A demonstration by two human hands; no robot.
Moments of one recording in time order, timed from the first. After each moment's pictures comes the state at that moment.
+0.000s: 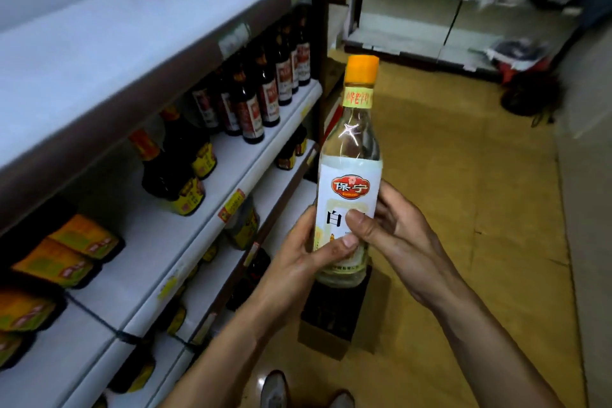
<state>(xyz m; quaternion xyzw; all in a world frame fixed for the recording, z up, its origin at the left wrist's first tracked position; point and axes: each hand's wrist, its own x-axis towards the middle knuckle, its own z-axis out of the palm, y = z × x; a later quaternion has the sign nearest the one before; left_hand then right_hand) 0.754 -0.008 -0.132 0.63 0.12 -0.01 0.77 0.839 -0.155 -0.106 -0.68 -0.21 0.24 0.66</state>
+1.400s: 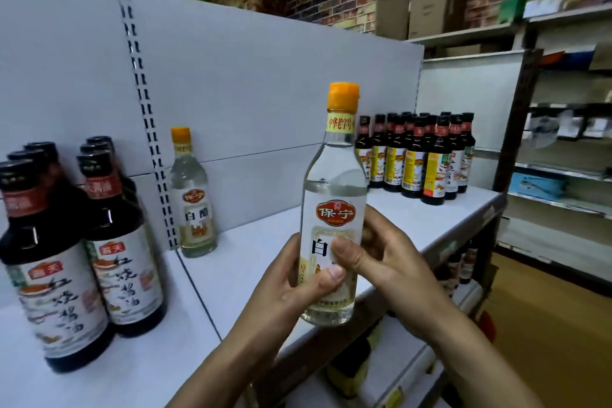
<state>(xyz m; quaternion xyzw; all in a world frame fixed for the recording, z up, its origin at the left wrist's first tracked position) 0.616 0.252 0.048 0.70 0.10 0.32 0.63 0.750 0.146 0.086 -0.54 -0.54 0.19 0.62</state>
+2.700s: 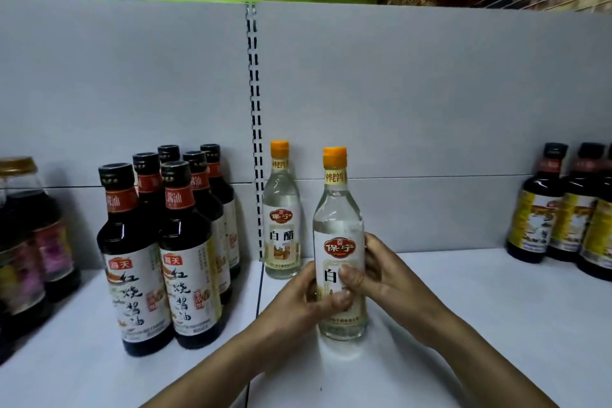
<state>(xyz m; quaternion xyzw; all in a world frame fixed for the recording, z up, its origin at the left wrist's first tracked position) 0.641 0.379 0.019 0.65 0.30 0.39 0.58 0.825 0.359 0.051 -0.42 -0.65 0.41 0.49</state>
